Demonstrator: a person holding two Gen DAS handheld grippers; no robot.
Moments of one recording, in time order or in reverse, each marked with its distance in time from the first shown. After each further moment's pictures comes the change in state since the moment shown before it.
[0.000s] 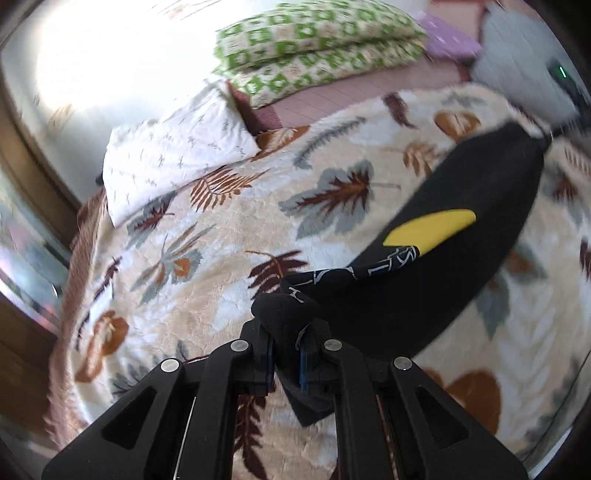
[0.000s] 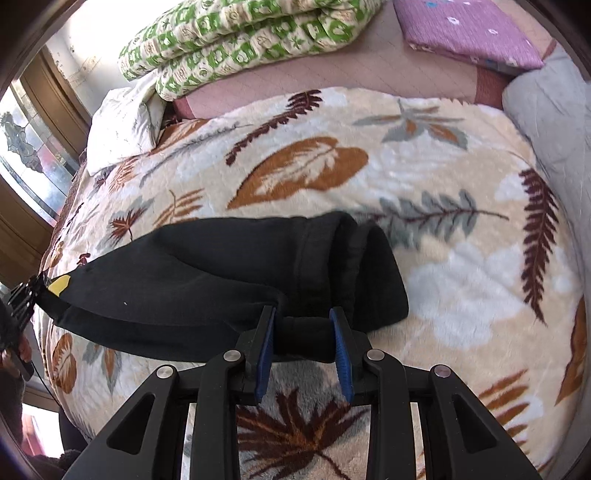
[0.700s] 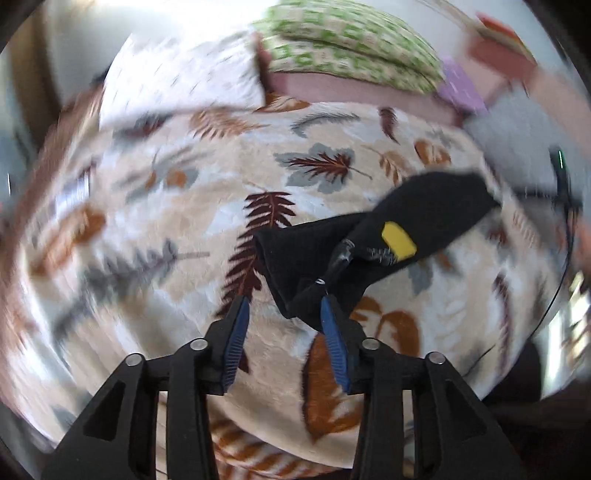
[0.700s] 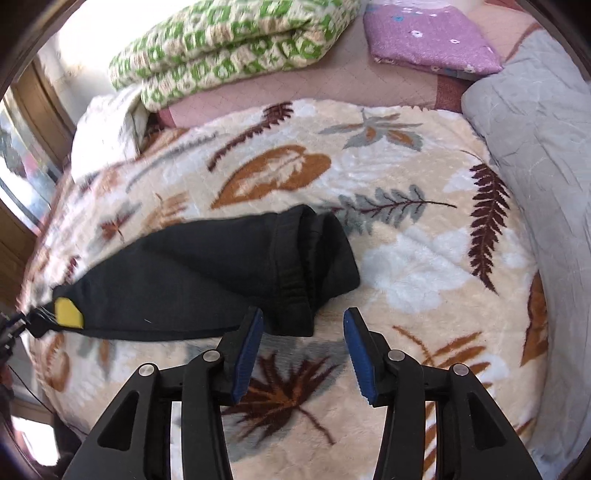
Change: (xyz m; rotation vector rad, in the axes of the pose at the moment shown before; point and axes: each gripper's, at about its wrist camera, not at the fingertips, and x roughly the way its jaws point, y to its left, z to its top) left arm -0.043 0.083 -0.040 -0.454 0.163 -0.374; right arm -0.050 0.001 -0.016 0.061 -0.046 -0.075
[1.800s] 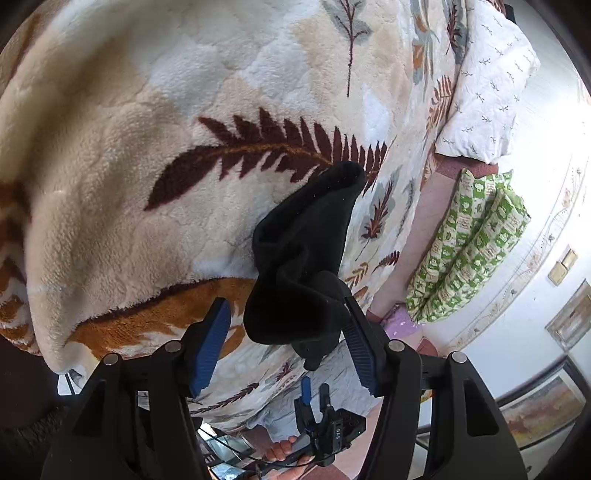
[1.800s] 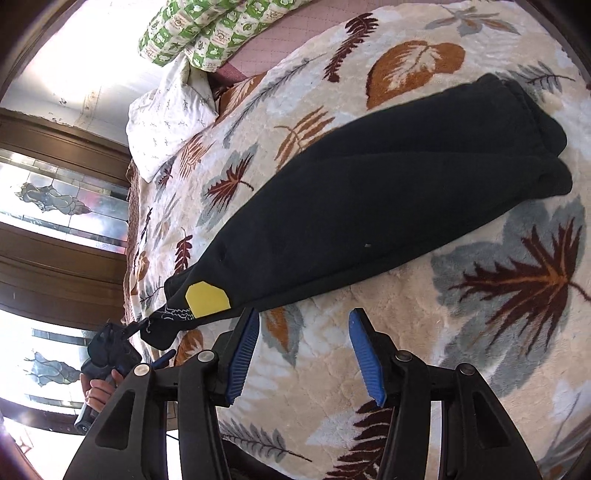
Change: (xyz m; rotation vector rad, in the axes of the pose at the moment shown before) left arm 0.084 0.064 -0.067 -1.471 0.289 -0.549; right arm 0.038 0.122 -0.032 0.245 0.236 0.370
